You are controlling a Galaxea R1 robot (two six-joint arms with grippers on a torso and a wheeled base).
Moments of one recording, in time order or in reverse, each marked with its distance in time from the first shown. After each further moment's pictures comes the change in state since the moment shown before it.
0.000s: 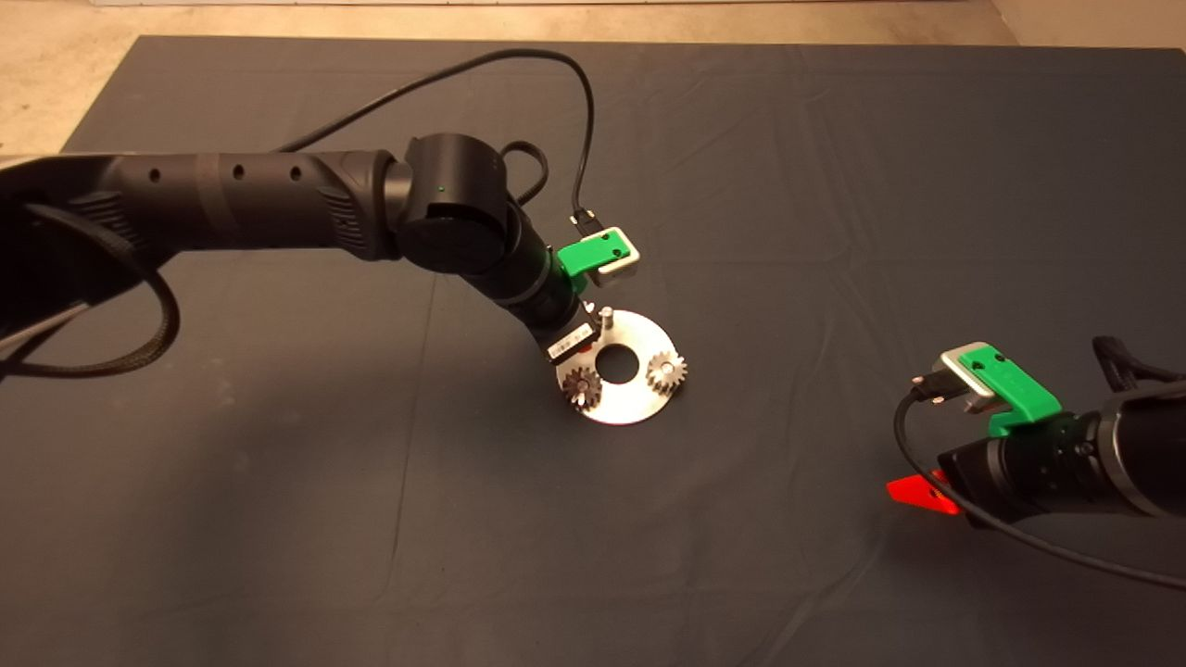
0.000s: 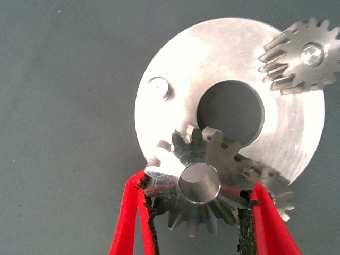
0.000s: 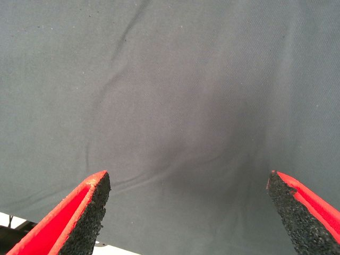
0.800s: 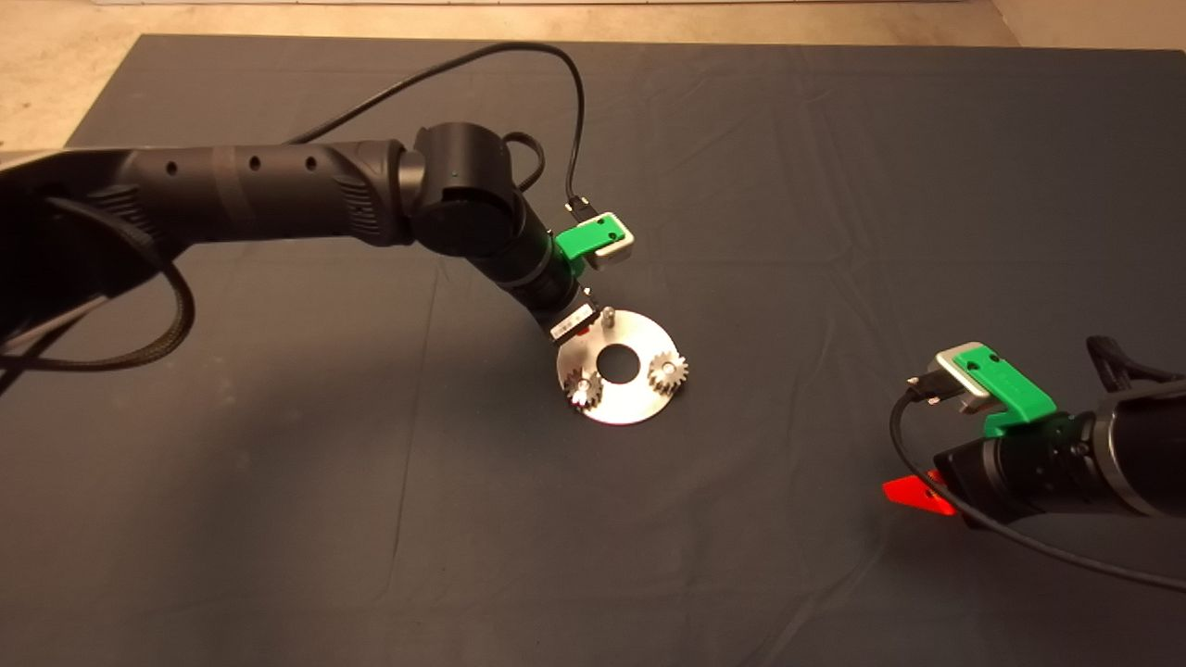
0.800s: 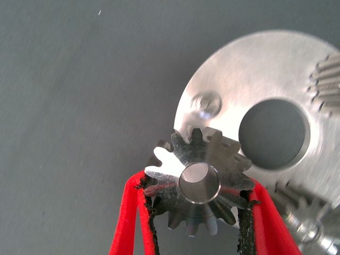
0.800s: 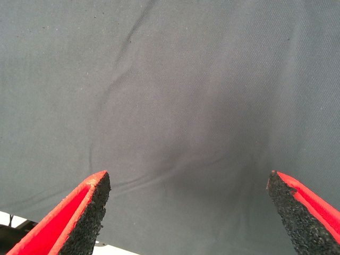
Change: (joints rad) left arm 0.000 0.037 -0.100 0.001 -0.015 0.003; right arm 0.000 0.008 0.000 0.000 0.000 0.001
